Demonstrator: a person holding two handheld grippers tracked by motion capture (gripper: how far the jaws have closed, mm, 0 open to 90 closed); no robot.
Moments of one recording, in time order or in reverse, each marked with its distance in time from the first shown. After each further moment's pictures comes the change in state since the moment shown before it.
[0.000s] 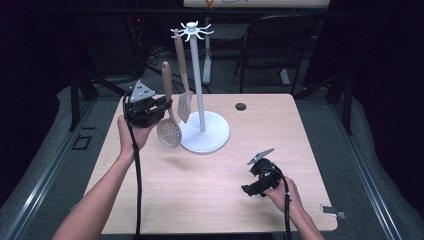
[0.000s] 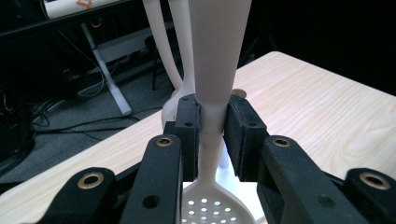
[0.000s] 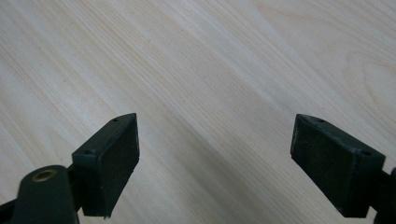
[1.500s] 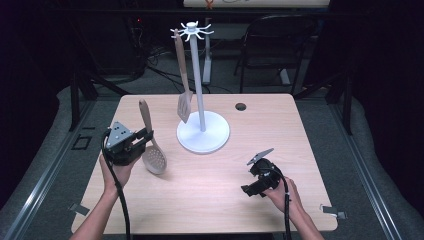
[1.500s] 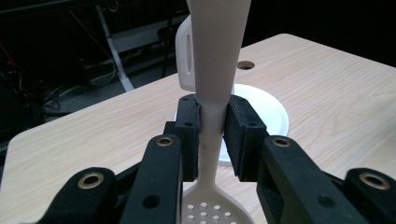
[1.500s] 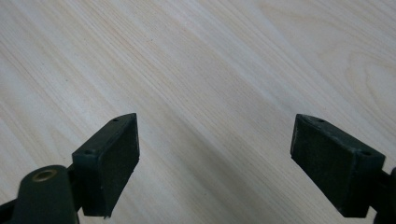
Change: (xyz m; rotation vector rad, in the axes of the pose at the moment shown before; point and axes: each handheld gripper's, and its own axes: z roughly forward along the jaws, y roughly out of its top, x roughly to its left) left arm -0.004 -0.097 -0.047 -0.029 0.042 -0.046; right arm 0.002 0.001 0.000 0.004 0.001 -0.003
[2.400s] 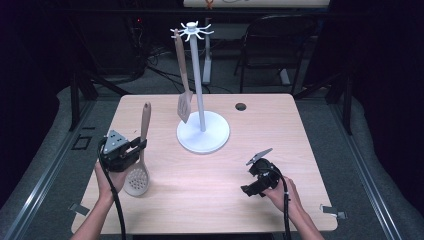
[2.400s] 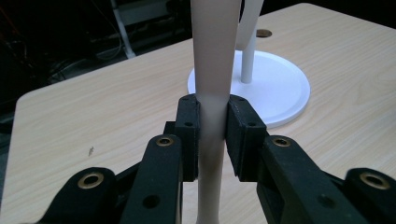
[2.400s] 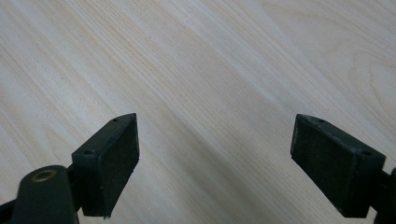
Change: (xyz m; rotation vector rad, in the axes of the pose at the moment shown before) left arm 0.015 -0.036 -0.002 0.075 0.038 -0.028; right arm -0.001 0.001 0.003 0.016 -0.003 -0.011
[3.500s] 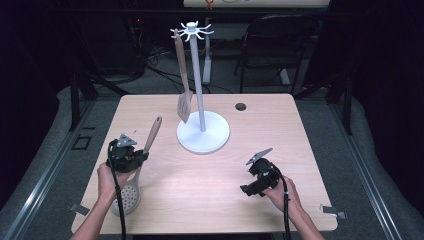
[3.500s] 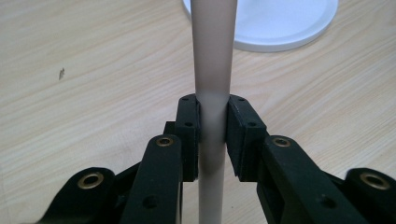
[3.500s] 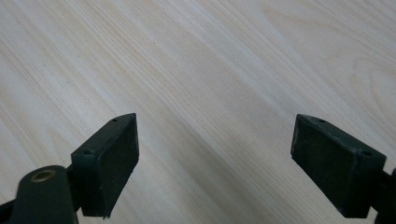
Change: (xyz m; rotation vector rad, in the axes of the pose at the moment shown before) left arm 0.010 -0.019 0.029 0.325 -0.048 -0.035; right arm 0.000 0.001 -0.001 -0.022 0.008 -0.012
